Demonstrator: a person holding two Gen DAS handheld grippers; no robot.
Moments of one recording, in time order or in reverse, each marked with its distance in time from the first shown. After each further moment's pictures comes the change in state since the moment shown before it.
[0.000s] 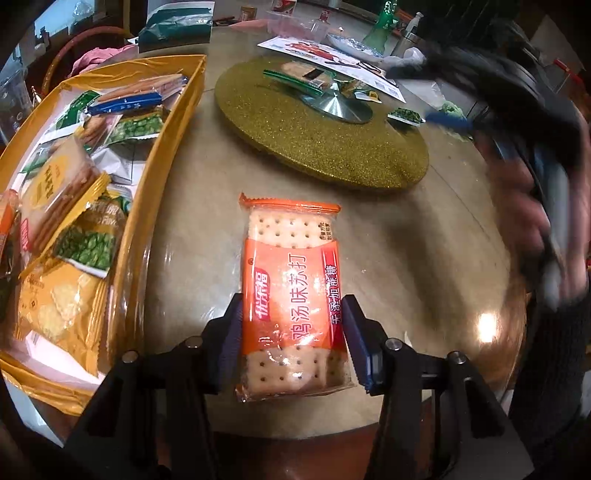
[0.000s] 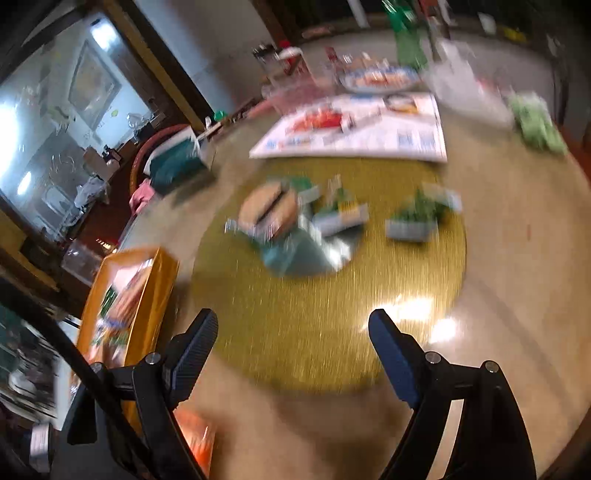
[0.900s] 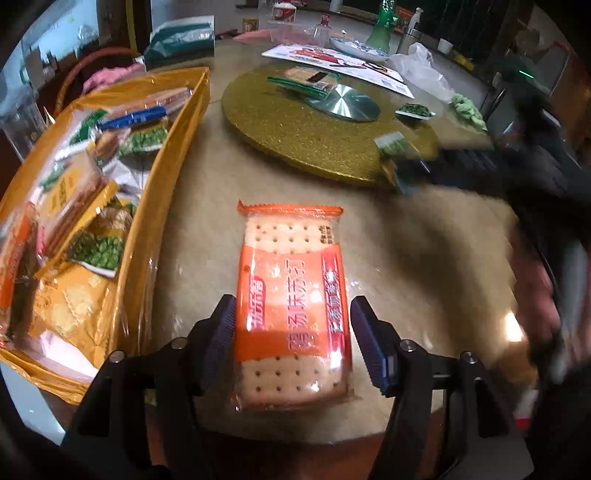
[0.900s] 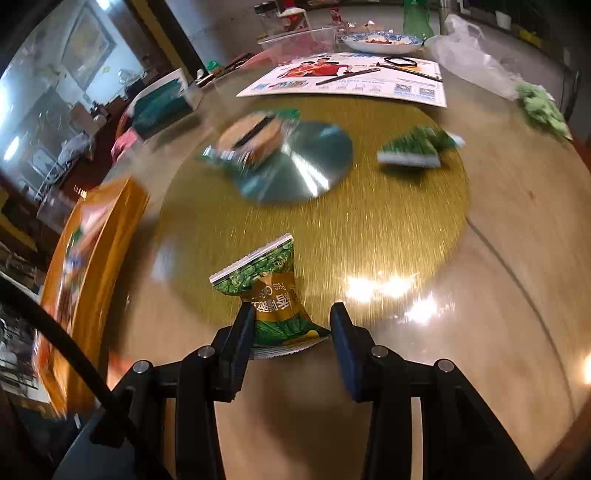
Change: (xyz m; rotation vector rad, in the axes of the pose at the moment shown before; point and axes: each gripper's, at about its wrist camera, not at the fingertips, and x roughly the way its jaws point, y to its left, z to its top) left arm 0.005 -0.018 -0.005 0.056 -0.050 0.140; right arm 0.013 -0.007 -0.067 -0.050 0.146 -0.057
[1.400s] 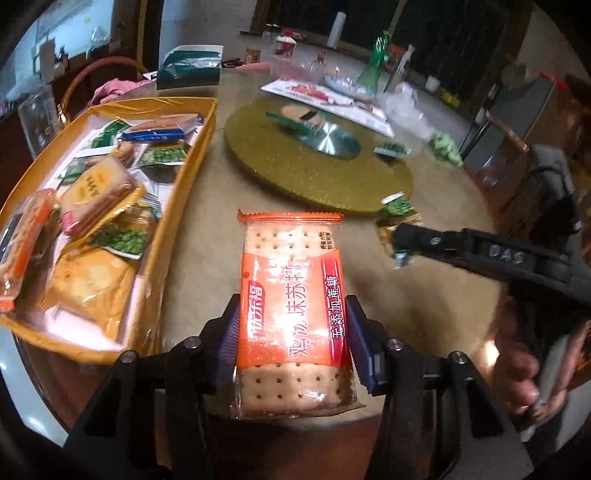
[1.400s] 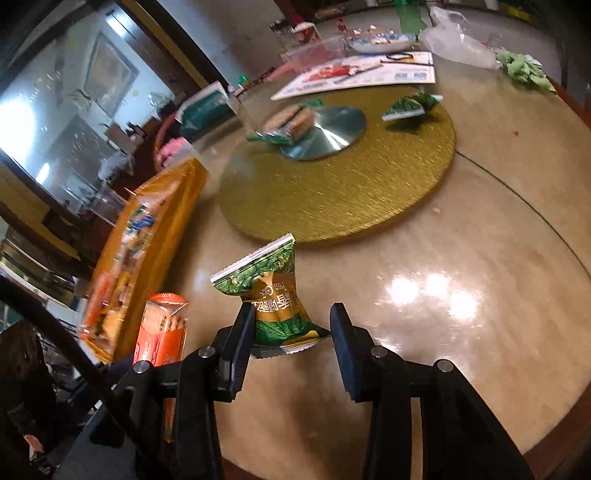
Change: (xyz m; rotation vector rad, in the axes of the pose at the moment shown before) left arm -0.048 0.017 -0.015 -0.089 -0.124 -0.143; right arm -0.046 0.007 -0.059 0.076 -0.071 0.193
